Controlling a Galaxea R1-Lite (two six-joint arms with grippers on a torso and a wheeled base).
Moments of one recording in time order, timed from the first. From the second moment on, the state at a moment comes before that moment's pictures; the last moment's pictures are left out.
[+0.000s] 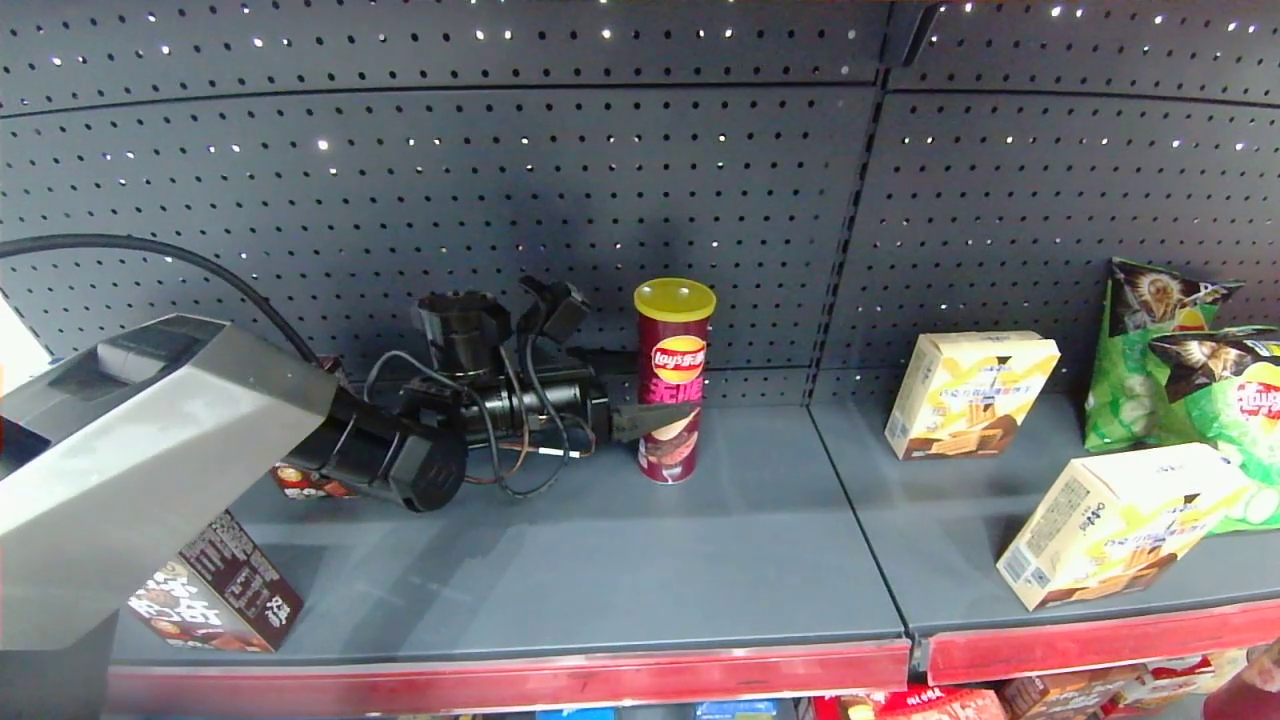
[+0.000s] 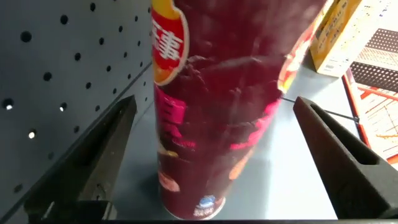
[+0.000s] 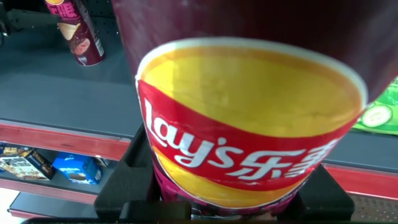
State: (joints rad) left arm -0.32 2.24 -1.28 -0.90 -0.88 0.01; right arm 0.12 0.56 -0.32 -0.20 0.08 -0.02
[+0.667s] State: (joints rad) left arm -0.35 2.30 -1.41 -0.81 -0.87 0.01; right arm 0.12 0.54 -0.32 -0.16 0.08 -0.02
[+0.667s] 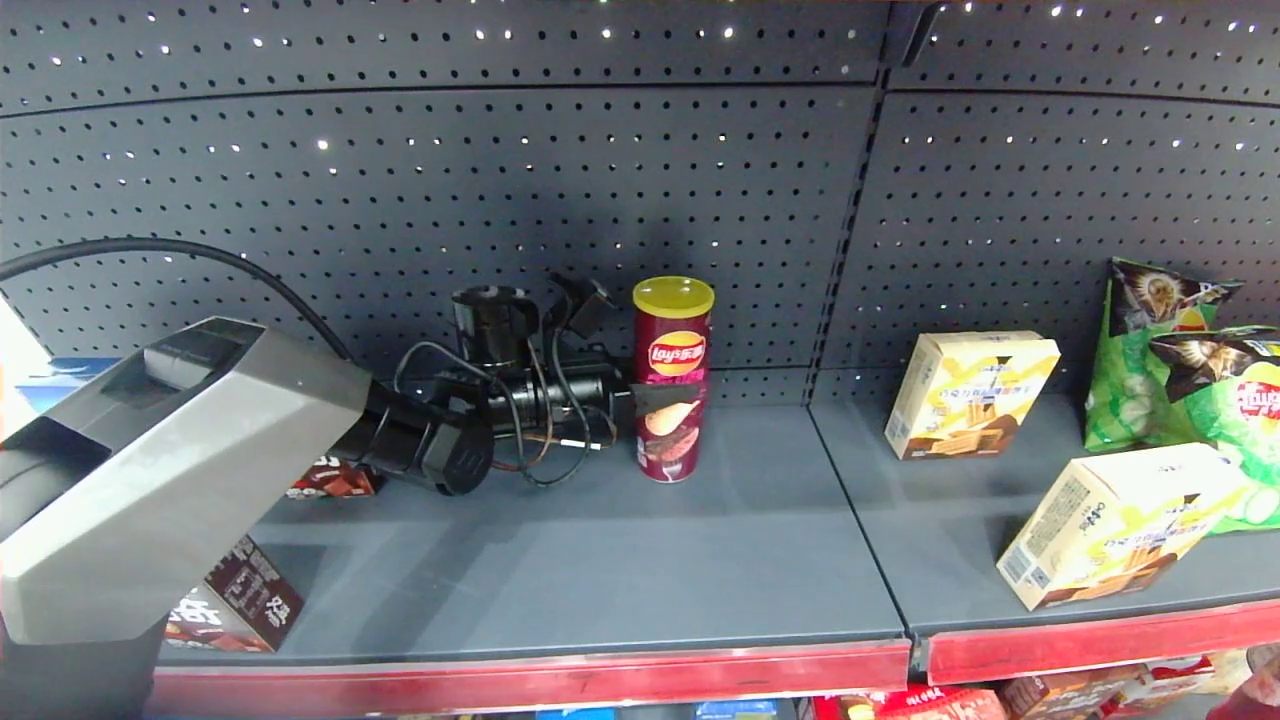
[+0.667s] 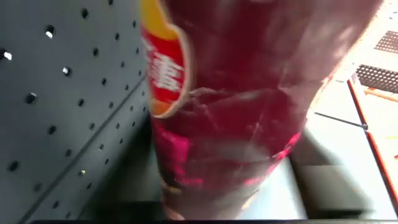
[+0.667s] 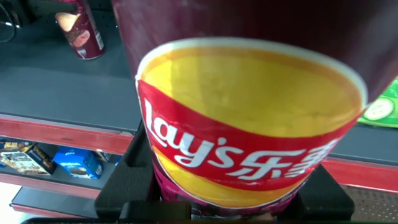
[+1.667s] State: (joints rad) left arm -0.36 1.94 -0.89 -0.98 -0.85 0.02; right arm 0.09 0.51 -0.33 -0.13 0.08 -0.02
